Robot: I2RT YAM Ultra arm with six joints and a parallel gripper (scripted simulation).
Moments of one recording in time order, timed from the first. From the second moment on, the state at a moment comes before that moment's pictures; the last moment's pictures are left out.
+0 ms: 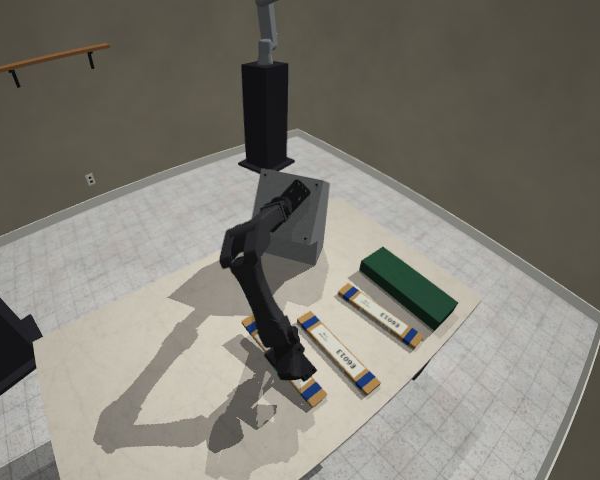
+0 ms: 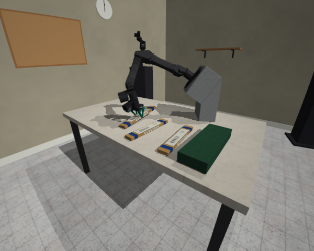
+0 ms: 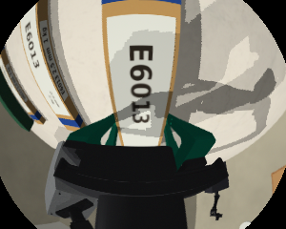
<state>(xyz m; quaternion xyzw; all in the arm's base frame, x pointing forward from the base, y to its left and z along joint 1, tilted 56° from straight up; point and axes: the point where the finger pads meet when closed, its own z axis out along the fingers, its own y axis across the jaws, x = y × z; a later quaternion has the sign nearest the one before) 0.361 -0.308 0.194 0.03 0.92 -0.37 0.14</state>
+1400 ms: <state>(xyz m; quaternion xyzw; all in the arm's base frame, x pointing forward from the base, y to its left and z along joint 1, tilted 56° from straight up) 0.400 -0.291 0.265 0.03 0.88 -0.39 0.25</state>
